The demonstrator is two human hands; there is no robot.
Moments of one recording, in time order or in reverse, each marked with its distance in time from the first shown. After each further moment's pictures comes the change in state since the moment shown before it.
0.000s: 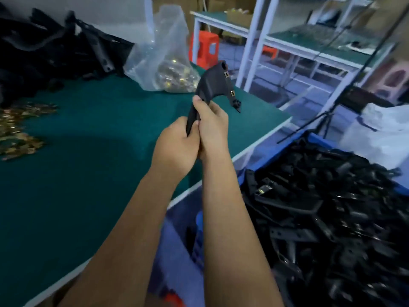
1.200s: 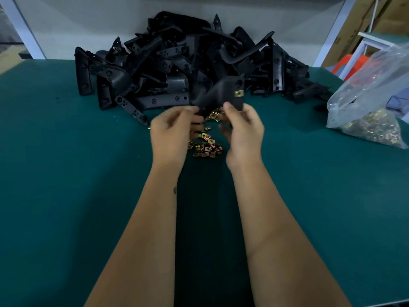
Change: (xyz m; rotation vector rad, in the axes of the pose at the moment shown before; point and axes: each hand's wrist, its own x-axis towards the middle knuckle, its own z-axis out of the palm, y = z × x) left_hand 0.013 -0.133 -0.251 -0.446 0.771 -0.155; right_hand -0.033 0.110 0.240 0.105 -0.472 0.099
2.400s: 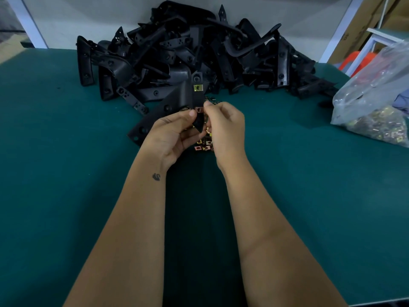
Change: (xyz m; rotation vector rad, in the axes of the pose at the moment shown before) left_hand 0.014 -0.012 -0.020 -0.341 -0.239 -0.424; right_hand -0.014 0.010 0.017 -0.308 -0.175 -0.084
